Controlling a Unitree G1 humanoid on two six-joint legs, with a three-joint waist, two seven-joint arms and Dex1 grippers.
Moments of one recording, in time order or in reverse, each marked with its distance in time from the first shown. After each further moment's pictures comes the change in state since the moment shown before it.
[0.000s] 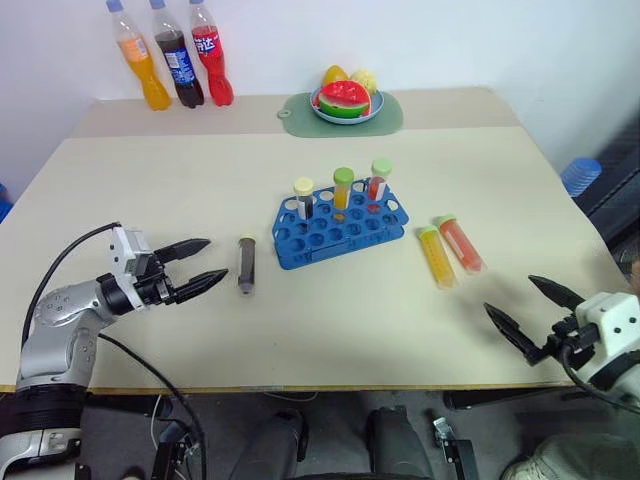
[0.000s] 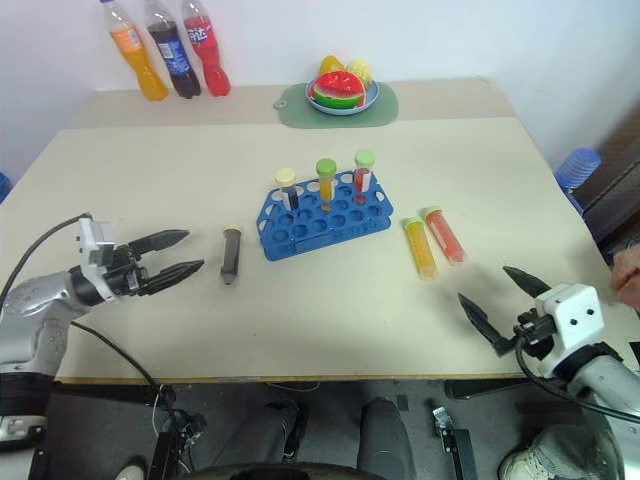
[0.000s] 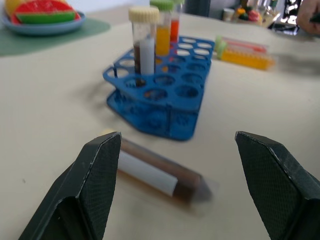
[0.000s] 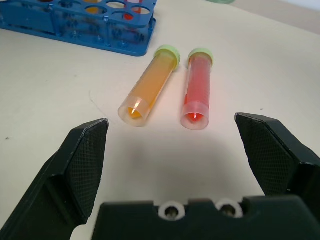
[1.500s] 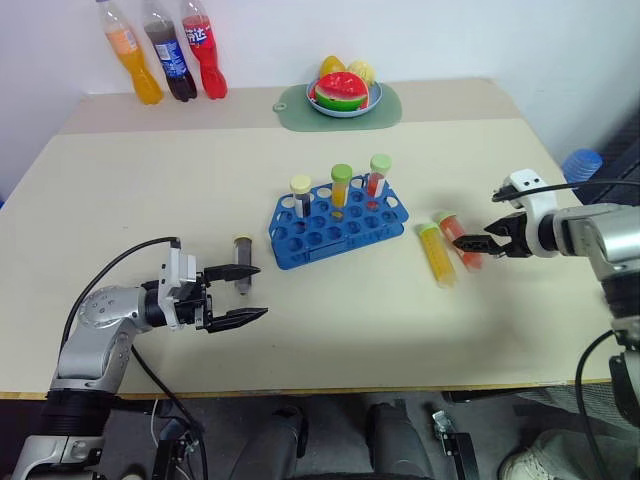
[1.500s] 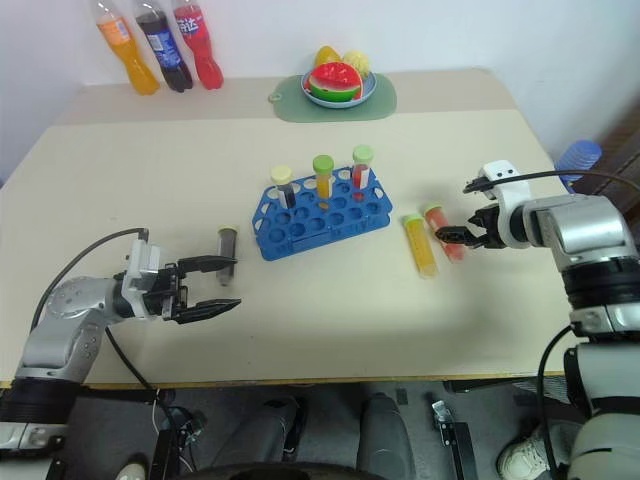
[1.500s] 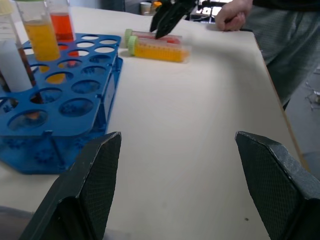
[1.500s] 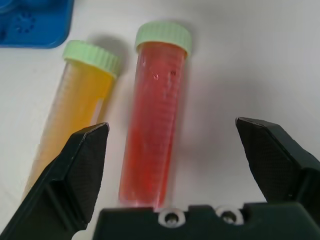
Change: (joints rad) left arm 0.005 -0.076 -0.137 -0.148 0.041 -0.029 -0.113; right arm -1.285 -0.246 0.738 0.903 -0.159 0.787 0.164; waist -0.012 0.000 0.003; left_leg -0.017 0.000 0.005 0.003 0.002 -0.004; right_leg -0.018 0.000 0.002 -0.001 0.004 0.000
